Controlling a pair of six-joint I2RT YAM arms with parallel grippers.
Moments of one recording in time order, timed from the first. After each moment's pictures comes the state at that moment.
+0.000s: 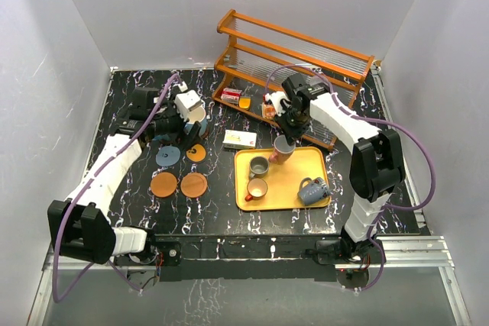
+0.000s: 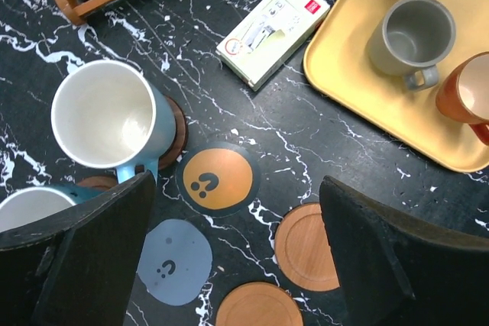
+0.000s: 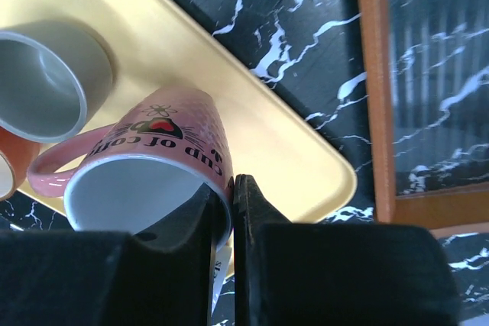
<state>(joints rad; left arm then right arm) -0.19 1.28 1.08 -0.55 0.58 0.54 0.39 1.81 1.50 -0.97 -0.18 -0.34</state>
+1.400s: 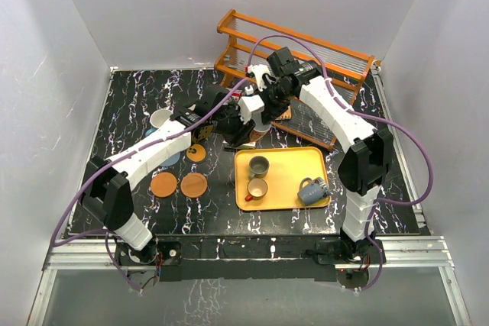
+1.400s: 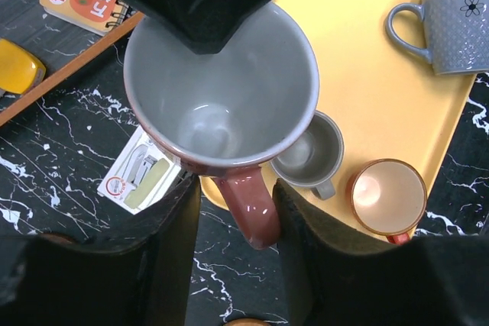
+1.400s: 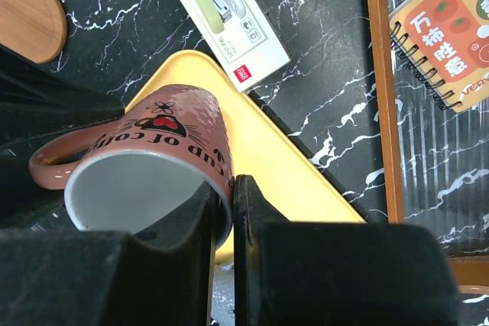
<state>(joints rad) -0.65 1.59 1.32 -0.45 0.38 0.33 0.48 1.92 1.95 -1.11 -0.34 -0.23</state>
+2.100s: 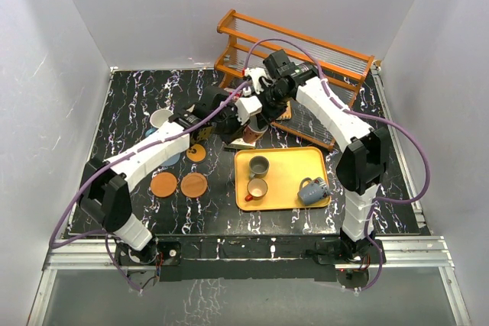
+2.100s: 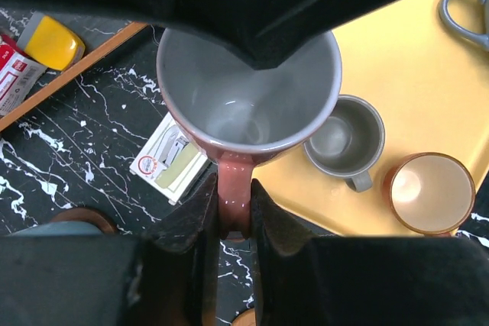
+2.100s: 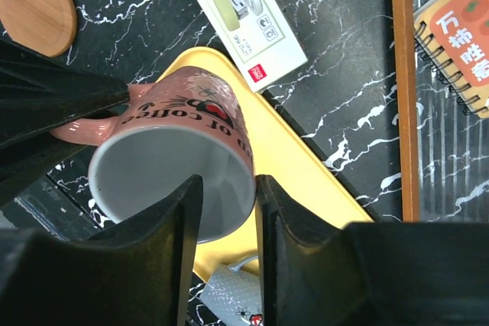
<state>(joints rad) -0.65 1.58 1.29 -0.44 0.28 0.36 0.50 1.94 1.95 -1.11 -0.34 -0.22</state>
